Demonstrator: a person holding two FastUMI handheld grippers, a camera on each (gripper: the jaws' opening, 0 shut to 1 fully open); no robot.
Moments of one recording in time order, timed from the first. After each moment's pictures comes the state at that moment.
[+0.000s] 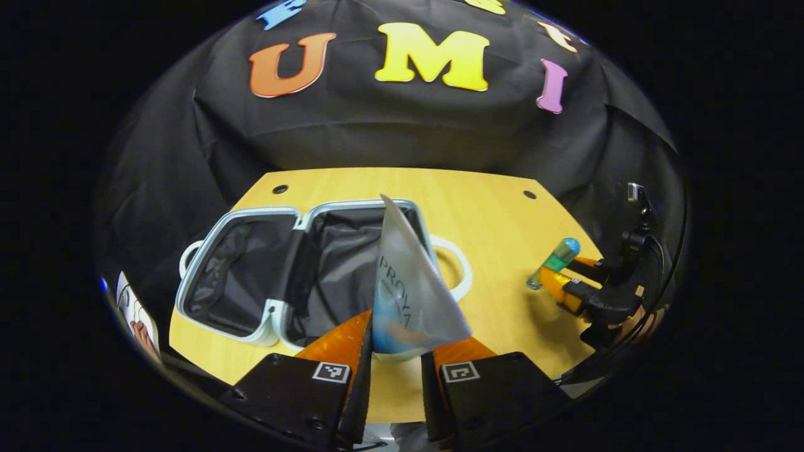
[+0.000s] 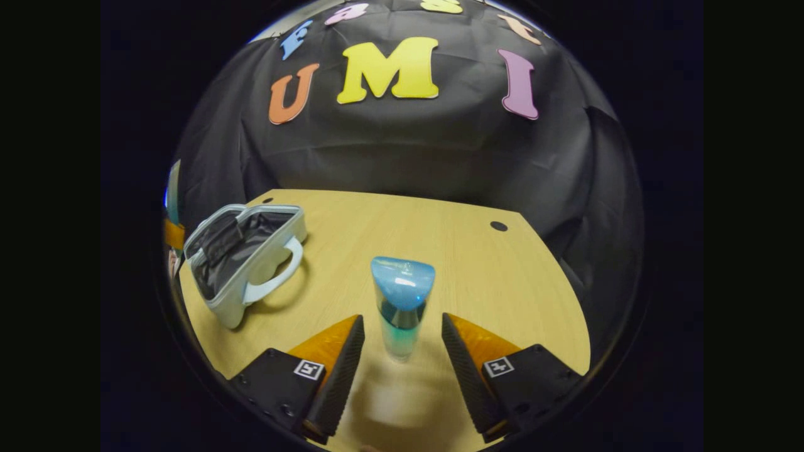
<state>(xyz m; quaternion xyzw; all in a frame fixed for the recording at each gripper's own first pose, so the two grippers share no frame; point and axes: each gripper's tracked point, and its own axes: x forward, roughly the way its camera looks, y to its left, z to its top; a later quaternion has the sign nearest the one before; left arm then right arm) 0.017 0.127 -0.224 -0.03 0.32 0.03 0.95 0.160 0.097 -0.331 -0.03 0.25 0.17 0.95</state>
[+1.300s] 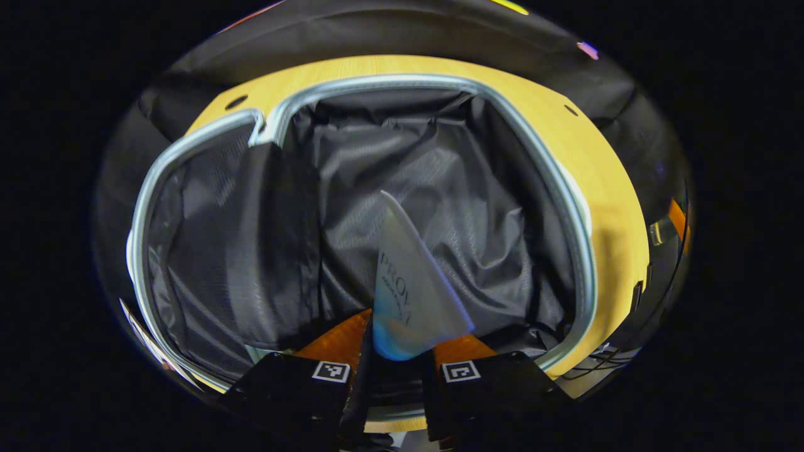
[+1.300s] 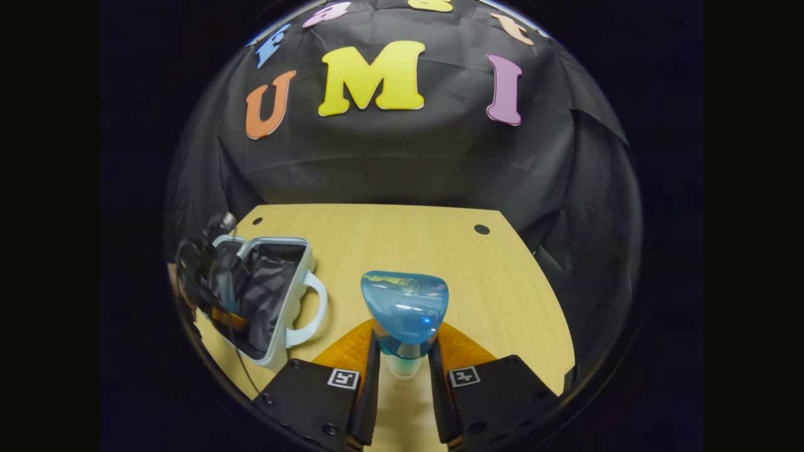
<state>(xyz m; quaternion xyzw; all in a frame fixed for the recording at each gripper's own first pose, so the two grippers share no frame) 0.075 0.194 -0.358 -0.03 0.56 -0.04 0.83 0.113 0.131 -0.223 0.00 0.29 0.10 0.95</state>
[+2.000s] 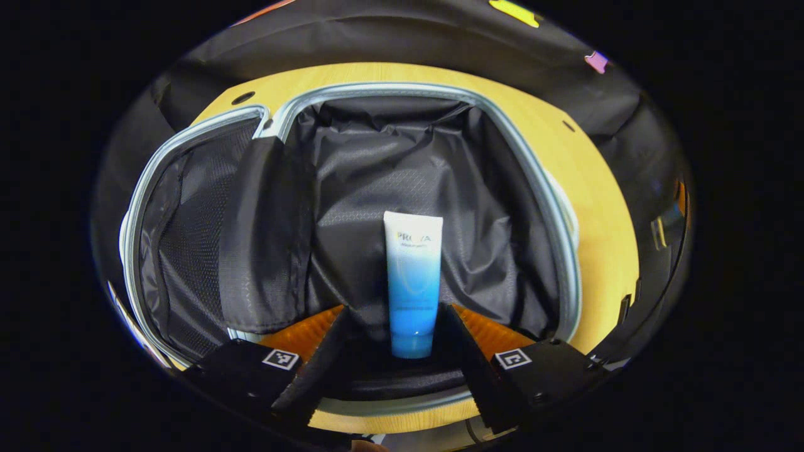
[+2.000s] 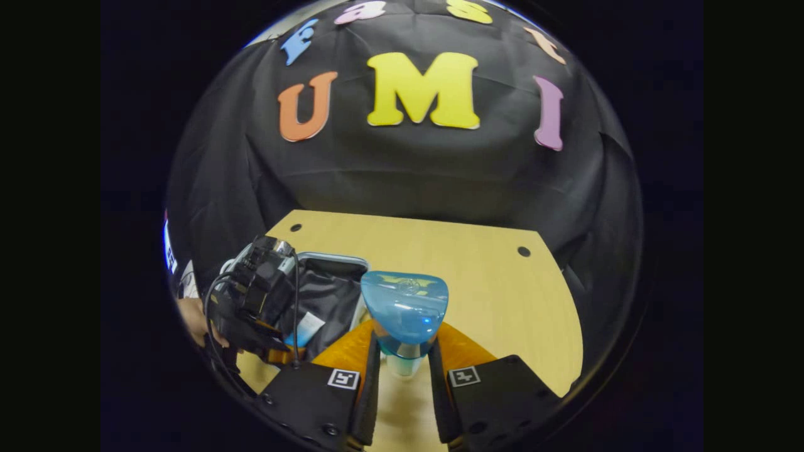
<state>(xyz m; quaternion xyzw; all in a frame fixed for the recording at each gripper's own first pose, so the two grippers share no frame) 0.068 0.182 -0.342 -0.06 0.51 -0.05 0.86 0.104 0.250 -0.186 -0.02 0.28 0.20 0.94</state>
